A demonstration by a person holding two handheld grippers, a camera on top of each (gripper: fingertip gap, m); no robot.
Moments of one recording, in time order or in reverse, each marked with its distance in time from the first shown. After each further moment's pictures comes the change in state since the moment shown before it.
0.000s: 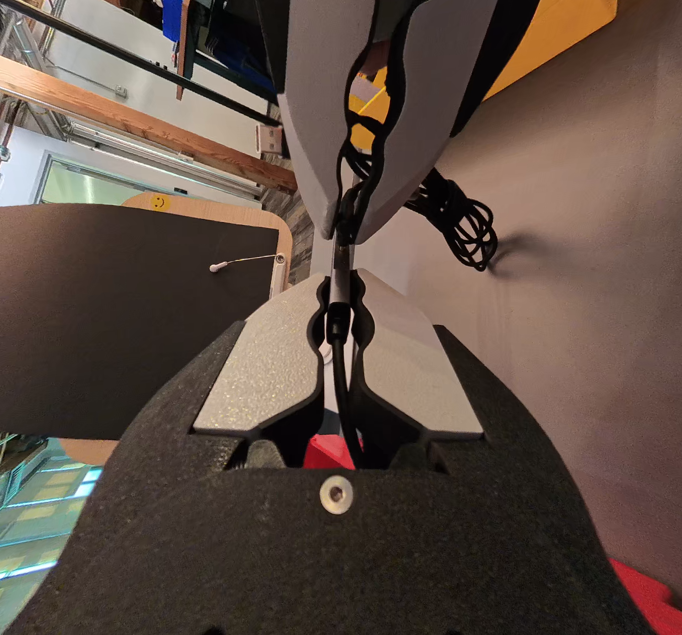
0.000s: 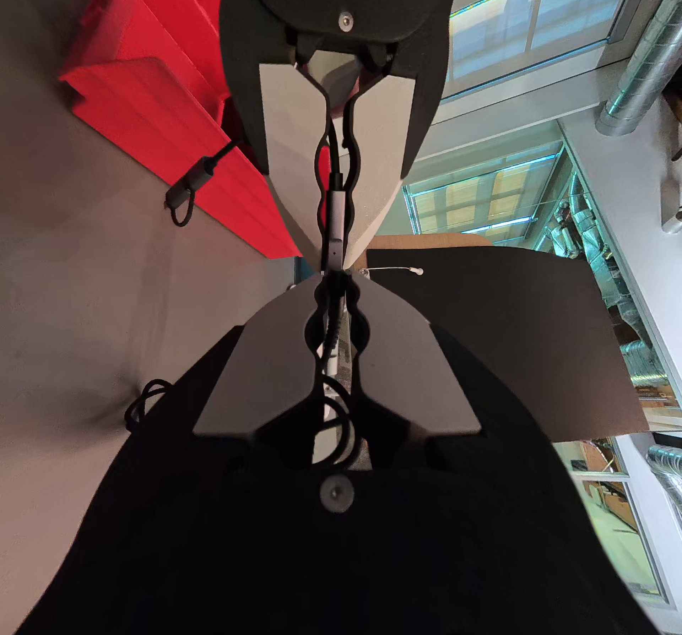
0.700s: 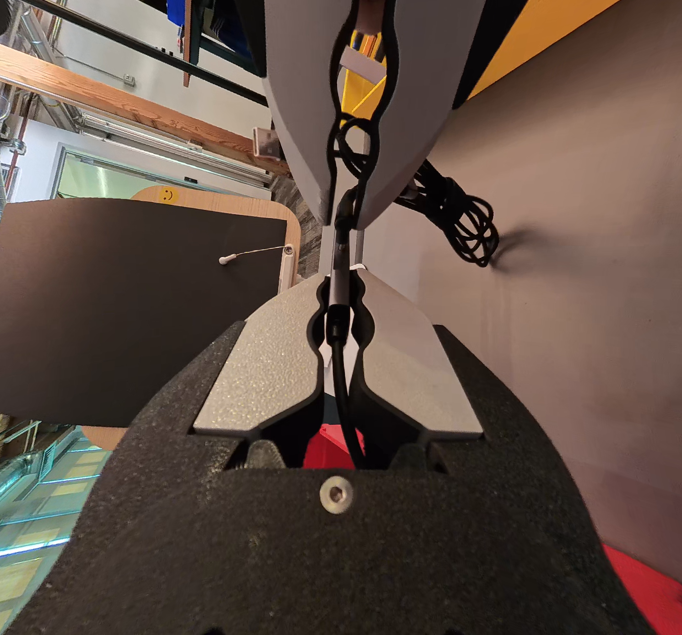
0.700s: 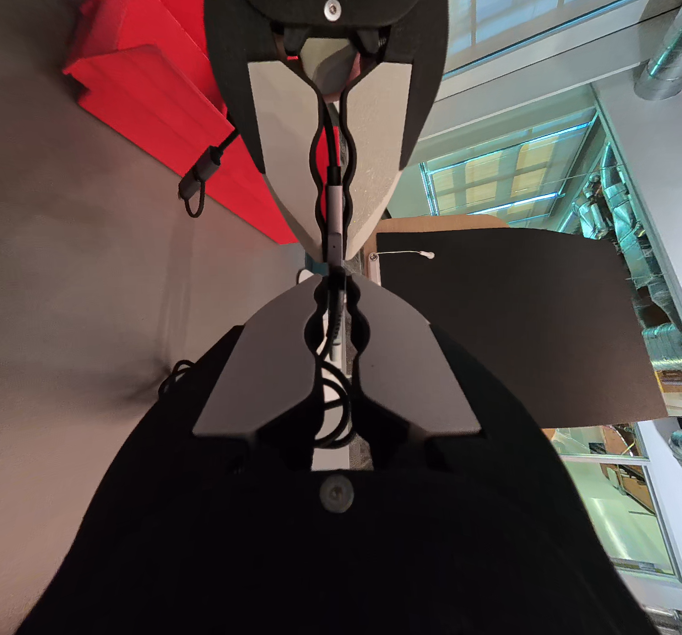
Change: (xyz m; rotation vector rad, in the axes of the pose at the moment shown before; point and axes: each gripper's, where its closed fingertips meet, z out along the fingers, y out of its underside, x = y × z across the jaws) left arm -0.003 0.002 0.001 -0.040 -0.025 0.029; right arm 0.002 0.004 -0.004 -0.064 -0.043 0.033
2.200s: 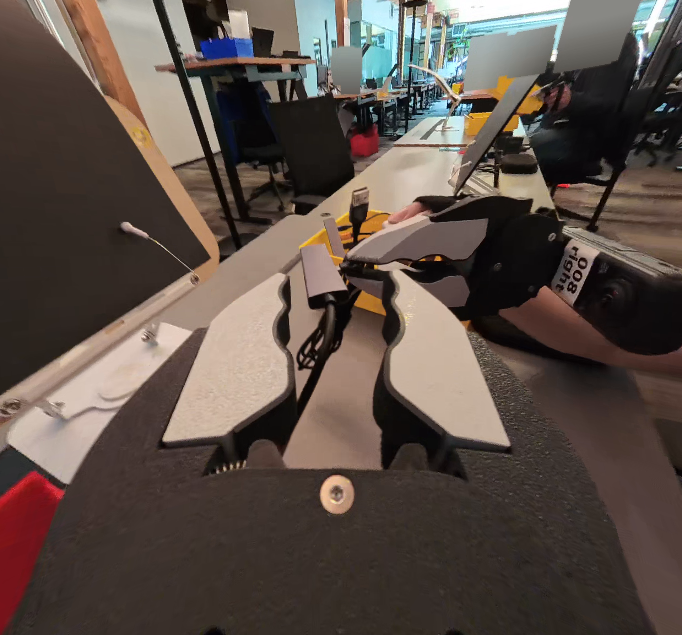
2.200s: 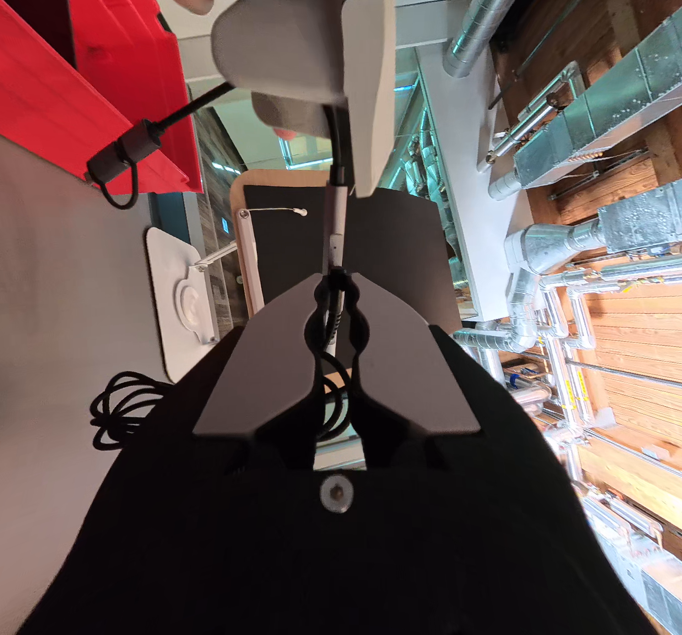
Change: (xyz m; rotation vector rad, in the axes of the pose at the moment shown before) left arm -0.055 -0.025 -0.033 0.436 0.169 -1.022; right arm 0.046 0.007 -0.007 -0.179 0.446 -0.198
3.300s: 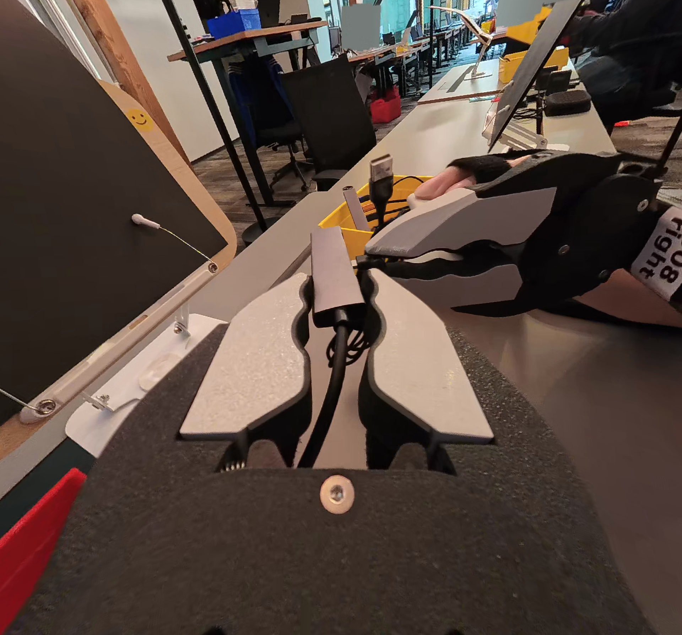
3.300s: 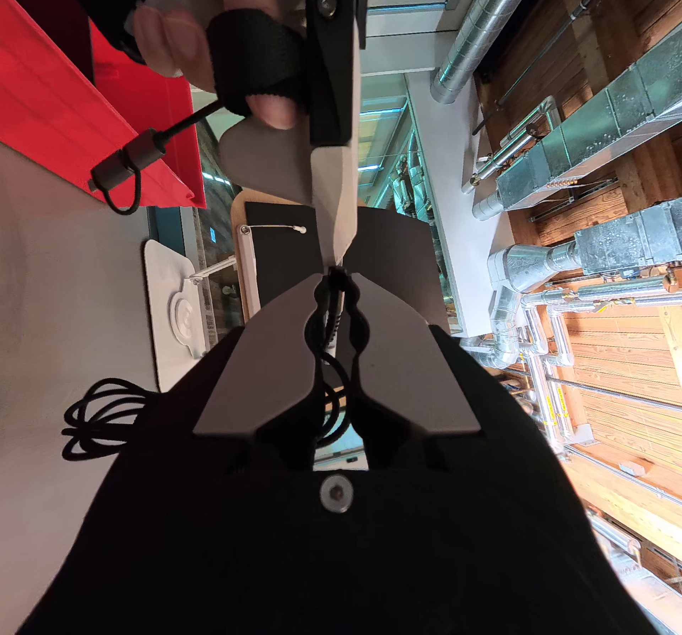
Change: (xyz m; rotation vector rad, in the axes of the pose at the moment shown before) left arm -0.008 0.025 0.017 -0.063 -0.051 0.140; right arm -0.010 -0.014 0.000 0.045 0.027 -0.045
